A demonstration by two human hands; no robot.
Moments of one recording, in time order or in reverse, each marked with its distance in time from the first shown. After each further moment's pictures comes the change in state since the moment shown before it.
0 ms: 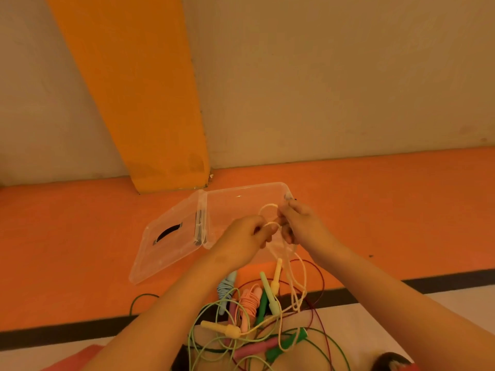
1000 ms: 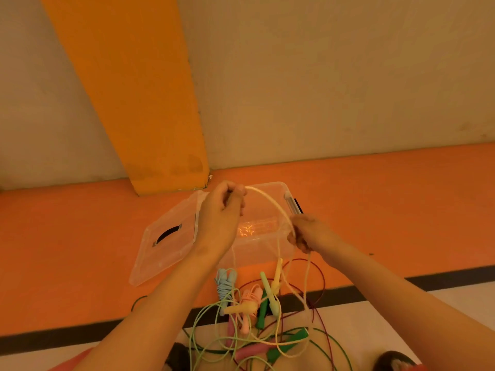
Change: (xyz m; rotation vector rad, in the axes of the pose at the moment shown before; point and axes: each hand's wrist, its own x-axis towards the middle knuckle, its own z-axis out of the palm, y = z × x) left_hand 0.001 0.011 -0.023 -0.420 0.496 0.040; right_hand 0.009 0.026 -0.028 -0.153 -0.063 0.182
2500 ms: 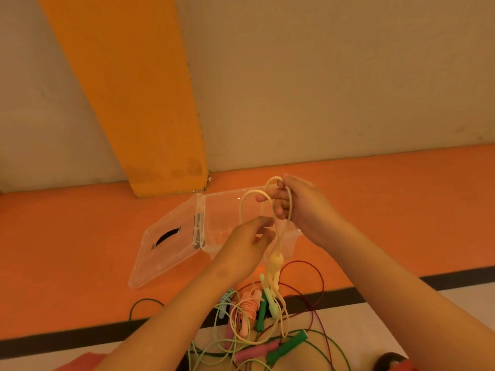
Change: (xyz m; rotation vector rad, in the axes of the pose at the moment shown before) left_hand -0.019 -0.028 0.023 0.308 -0.452 -0.040; right_hand -0.021 -0.074 0.014 0.558 -0.082 -0.270
